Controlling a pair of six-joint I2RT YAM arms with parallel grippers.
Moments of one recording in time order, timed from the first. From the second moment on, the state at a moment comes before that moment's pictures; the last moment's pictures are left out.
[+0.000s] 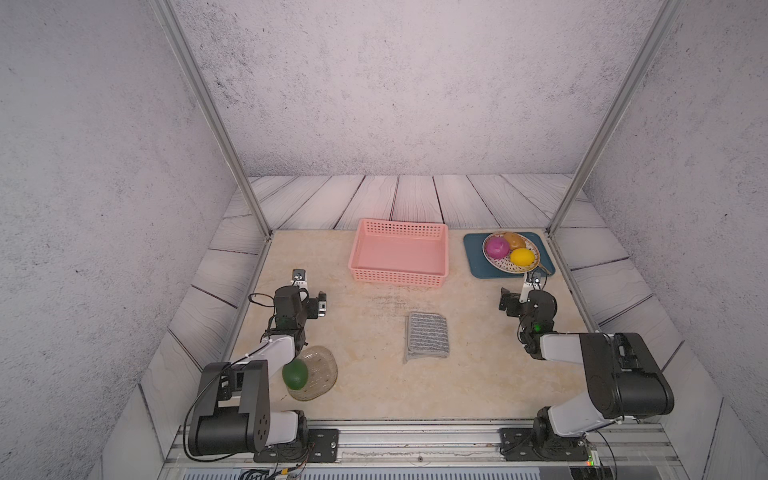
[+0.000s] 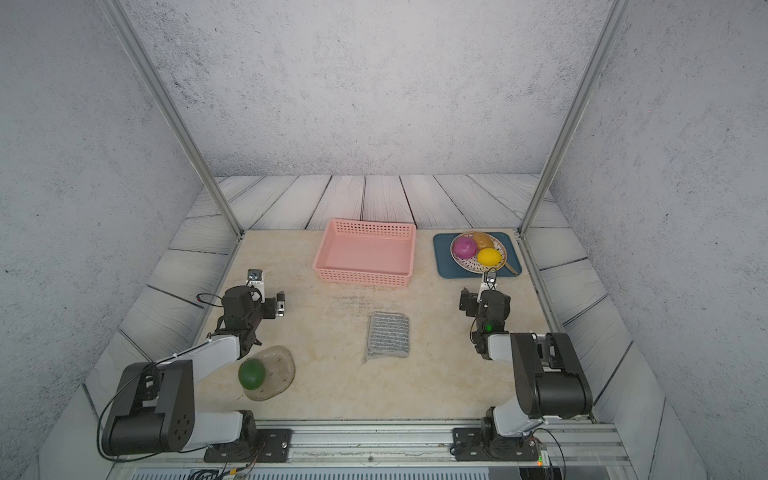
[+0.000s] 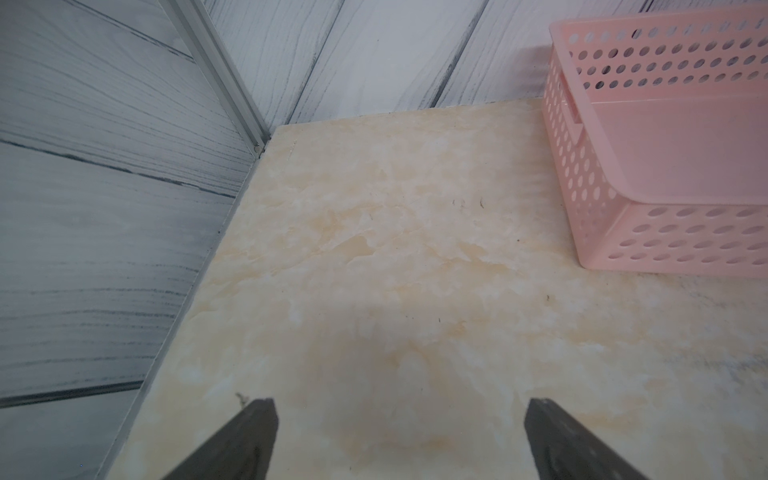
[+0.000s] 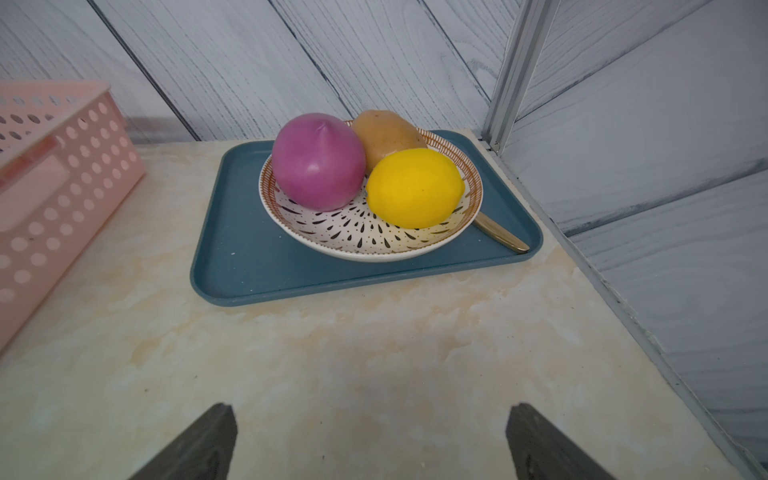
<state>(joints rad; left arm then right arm) 0.03 1.35 0.49 0.40 -0.04 0.11 0.02 1.53 0.43 0.69 0.18 0.03</state>
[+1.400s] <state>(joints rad) 0.03 1.53 0.46 0.62 0.00 0.03 0.02 1.53 0.43 0.66 0.18 0.03</state>
